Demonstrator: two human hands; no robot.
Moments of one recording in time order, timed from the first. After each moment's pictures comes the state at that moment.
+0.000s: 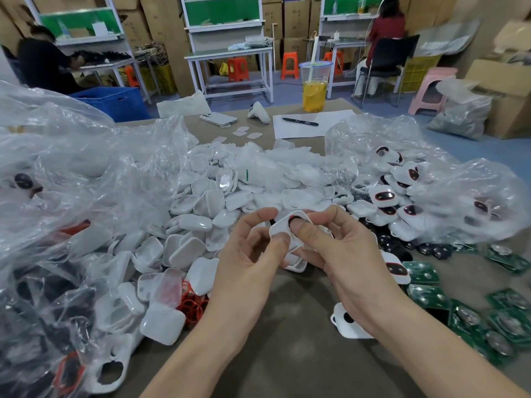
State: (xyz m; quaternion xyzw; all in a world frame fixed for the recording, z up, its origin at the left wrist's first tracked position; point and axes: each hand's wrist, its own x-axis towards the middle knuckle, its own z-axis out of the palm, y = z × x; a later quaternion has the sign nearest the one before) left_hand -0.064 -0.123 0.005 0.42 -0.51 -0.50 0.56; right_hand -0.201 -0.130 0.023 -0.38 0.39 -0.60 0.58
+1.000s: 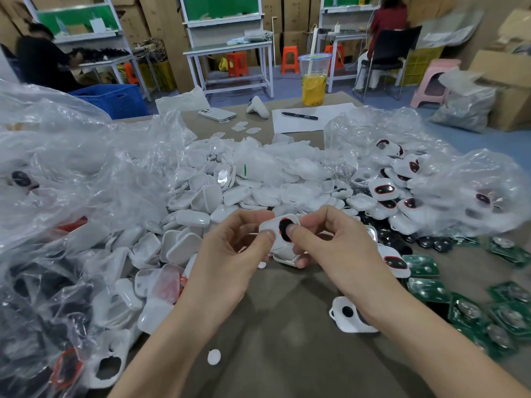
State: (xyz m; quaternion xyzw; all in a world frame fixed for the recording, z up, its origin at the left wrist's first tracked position) left_hand -0.048 -0.120 0.030 0.50 -0.55 -0.45 0.49; right_hand -0.207 -0.130 0.022 -0.49 0.51 -0.51 0.49
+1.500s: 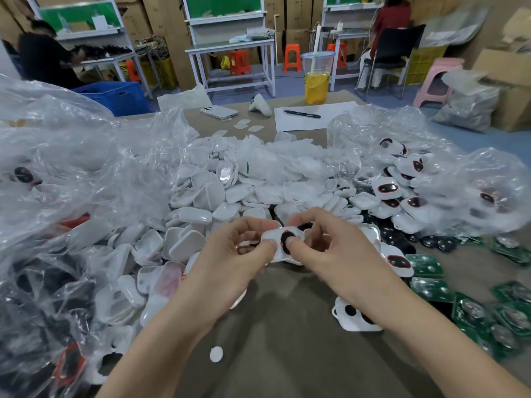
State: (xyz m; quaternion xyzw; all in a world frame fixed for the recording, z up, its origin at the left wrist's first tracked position) left_hand -0.038 -0.122 0.027 0.53 -0.57 -0.47 0.42; right_hand -0.215 -0.133 0.008 -0.65 0.52 -0.41 0.36
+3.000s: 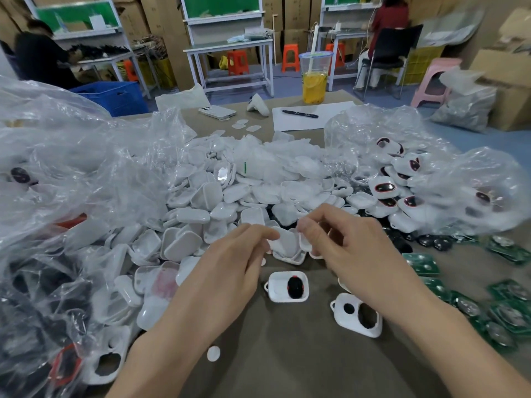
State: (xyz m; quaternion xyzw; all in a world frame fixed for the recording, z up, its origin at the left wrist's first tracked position) left_hand -0.029 -0.122 0.012 0.54 -0.78 -0.16 0.28; right_hand -0.233 -0.130 0.016 -0.71 0.52 -0.41 0.24
